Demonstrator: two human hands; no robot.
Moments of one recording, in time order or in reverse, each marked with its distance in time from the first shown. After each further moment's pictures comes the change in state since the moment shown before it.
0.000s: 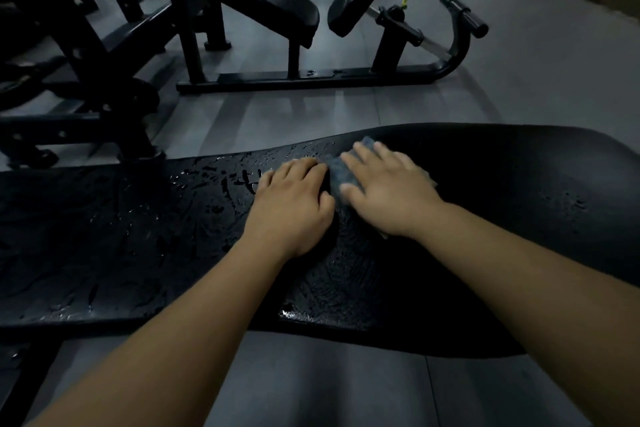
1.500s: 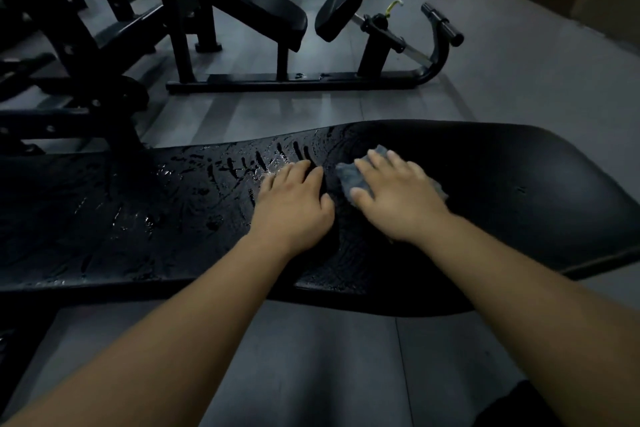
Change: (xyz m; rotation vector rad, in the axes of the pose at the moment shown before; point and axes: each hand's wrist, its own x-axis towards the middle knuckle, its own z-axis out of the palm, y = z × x) left_hand -0.023 0.041 0.002 -0.049 -0.043 -0.046; right_hand -0.056 0.024 -0.003 0.002 0.011 0.118
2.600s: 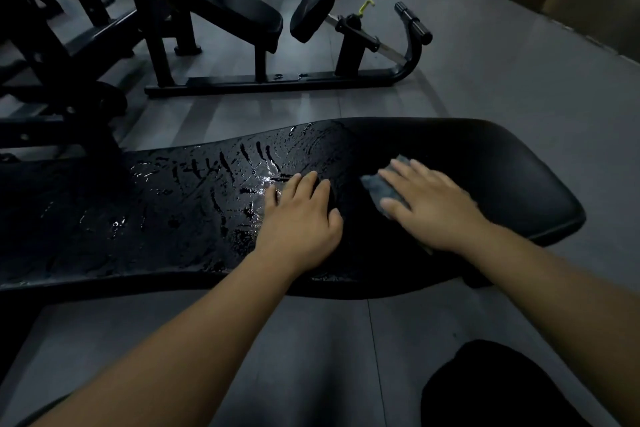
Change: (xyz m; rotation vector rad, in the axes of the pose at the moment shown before) left_hand -0.028 0.074 0.010 -0.002 -0.068 0.043; right_hand -0.066 0.100 -0.010 0.045 -0.024 -0.013
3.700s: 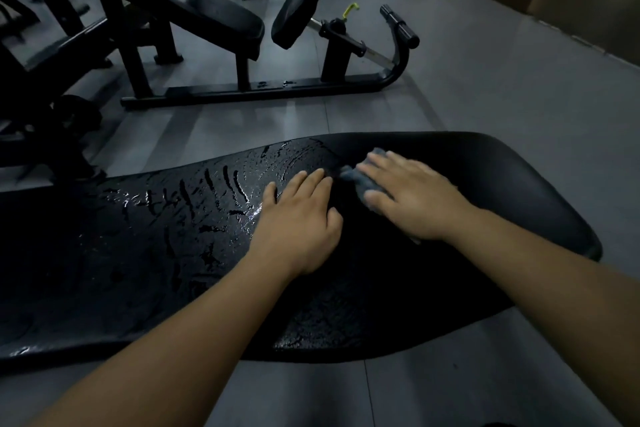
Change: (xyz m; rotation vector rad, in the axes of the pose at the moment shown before) left_hand 0.067 0.016 0.010 0.004 0.004 0.087; right_hand 0.064 0.035 -0.006 0.014 0.042 -0.081
